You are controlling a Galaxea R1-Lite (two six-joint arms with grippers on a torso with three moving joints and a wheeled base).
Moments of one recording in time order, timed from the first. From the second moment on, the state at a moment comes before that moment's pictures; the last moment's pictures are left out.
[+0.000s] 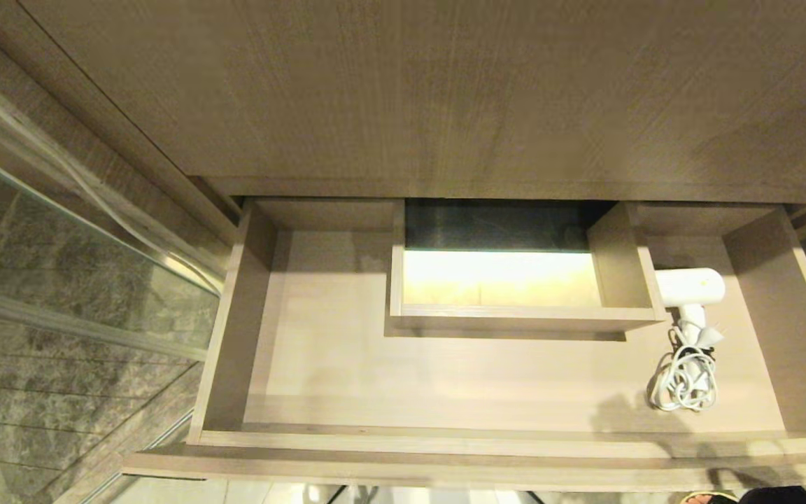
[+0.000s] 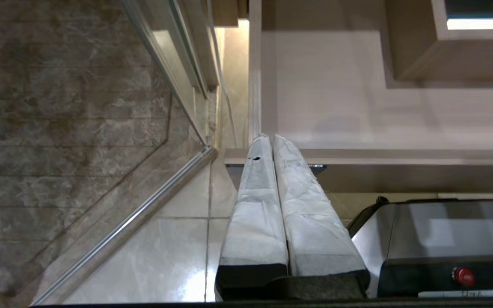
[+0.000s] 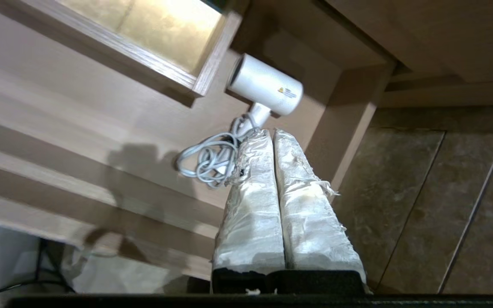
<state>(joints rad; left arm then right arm) 0.00 0.00 0.00 0.00 0.00 0.00 -0.18 0.85 -0.75 0.15 0.13 -0.62</state>
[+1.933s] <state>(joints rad) 0.00 0.00 0.00 0.00 0.00 0.00 -0.31 1.99 -1.28 0.30 -0.09 -0.36</state>
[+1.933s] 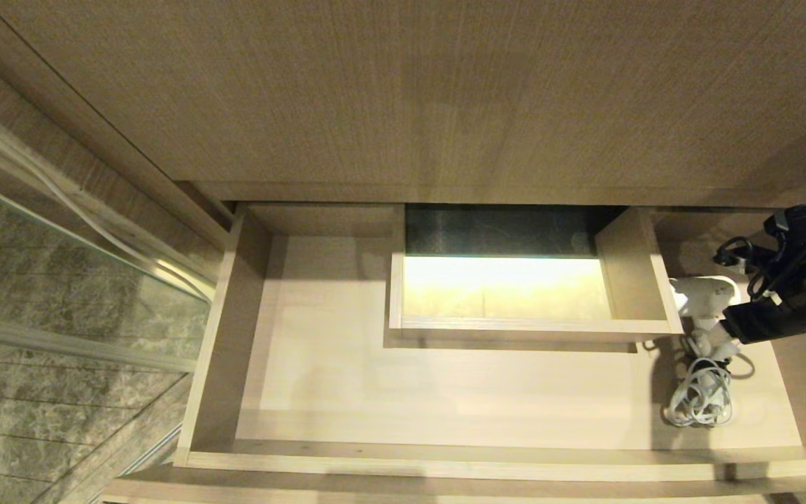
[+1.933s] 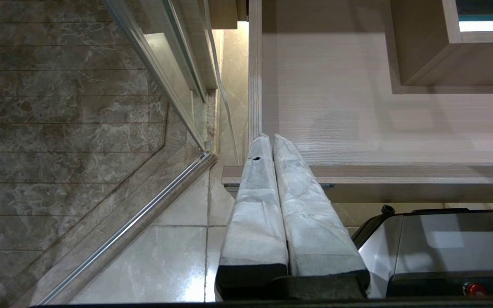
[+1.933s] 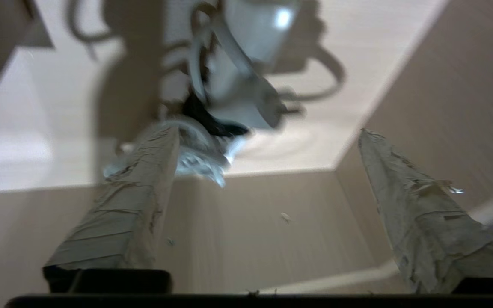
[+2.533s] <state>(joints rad) 0.00 0.00 0.00 0.00 0.00 0.00 -0.31 2.12 -1.35 0.14 0.00 -0.37</state>
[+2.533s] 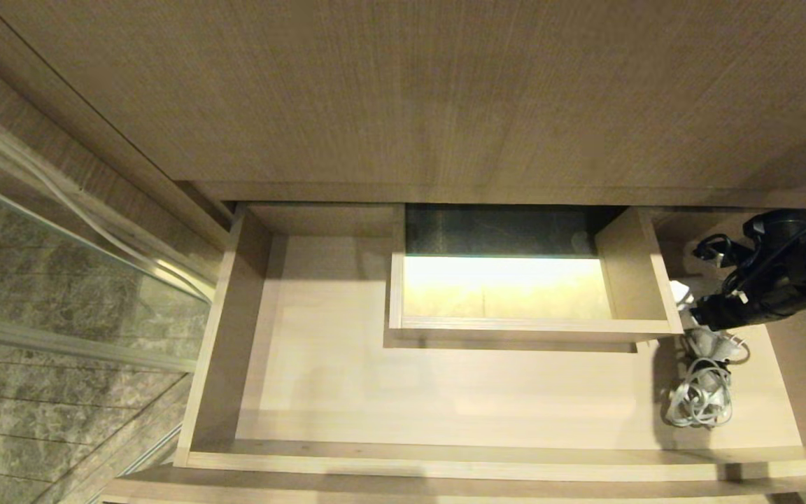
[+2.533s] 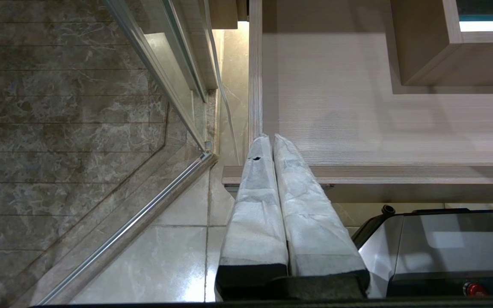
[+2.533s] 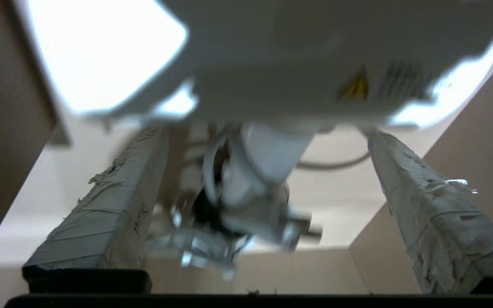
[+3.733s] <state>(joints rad) 0.00 0.00 0.00 0.00 0.00 0.00 -0.33 2.23 -1.40 0.03 0.07 -0.36</state>
